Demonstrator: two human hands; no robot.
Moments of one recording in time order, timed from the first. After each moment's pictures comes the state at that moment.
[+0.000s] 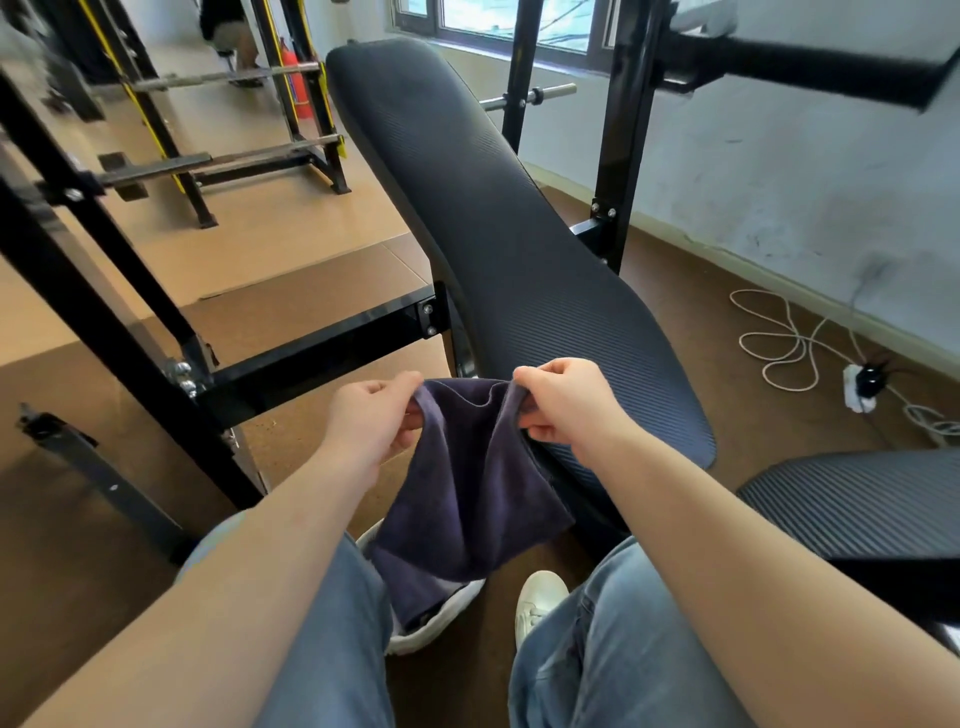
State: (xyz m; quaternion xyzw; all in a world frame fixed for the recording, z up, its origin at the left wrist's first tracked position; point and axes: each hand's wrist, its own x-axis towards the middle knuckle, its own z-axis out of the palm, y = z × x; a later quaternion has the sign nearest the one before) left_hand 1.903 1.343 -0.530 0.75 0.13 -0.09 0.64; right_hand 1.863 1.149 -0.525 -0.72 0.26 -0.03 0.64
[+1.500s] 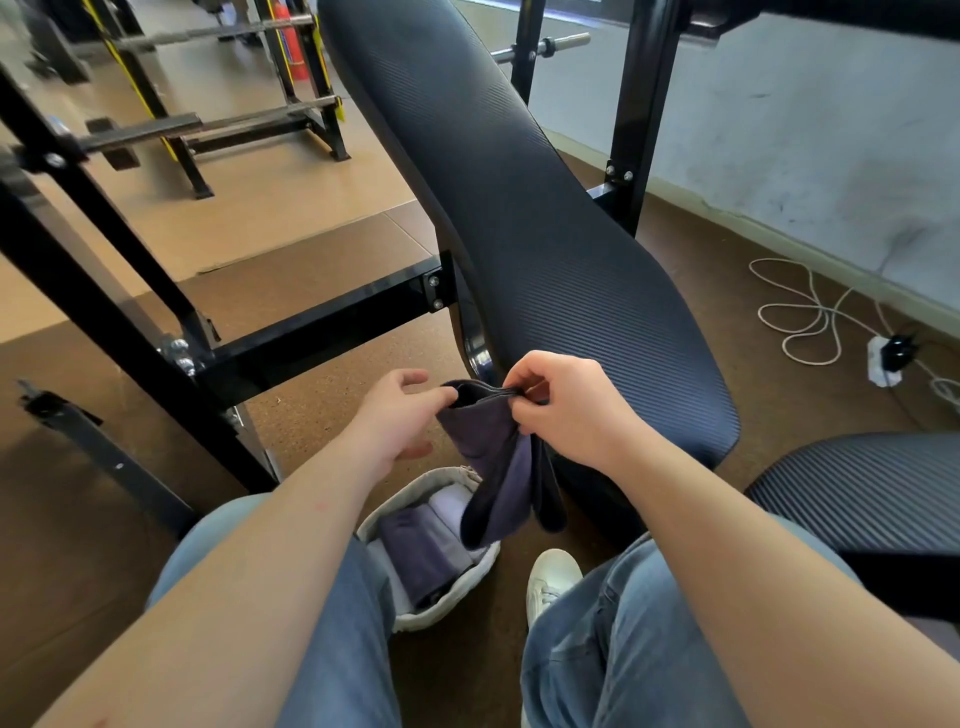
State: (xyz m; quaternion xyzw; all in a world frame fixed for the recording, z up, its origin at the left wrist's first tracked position) left_hand 1.925 1.341 -0.568 0.81 0.10 -0.19 0.54; right_hand 1.854 1.148 -0.551 -0.91 0.01 -0.07 0.40
